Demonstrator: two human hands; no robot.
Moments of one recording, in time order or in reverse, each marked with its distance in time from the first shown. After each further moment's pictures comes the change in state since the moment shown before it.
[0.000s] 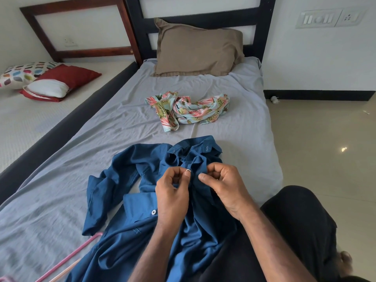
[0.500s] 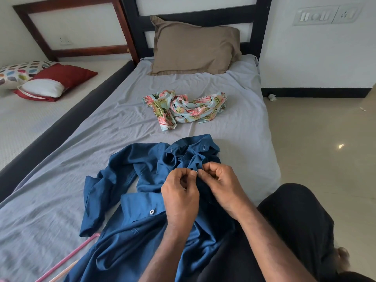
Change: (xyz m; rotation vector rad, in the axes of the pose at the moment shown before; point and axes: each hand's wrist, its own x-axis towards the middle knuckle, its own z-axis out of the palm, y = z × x) left_hand -0.009 0.001 0.022 0.133 0.105 0.078; right_hand 0.003 0.005 0.003 -0.130 0.024 -0.027
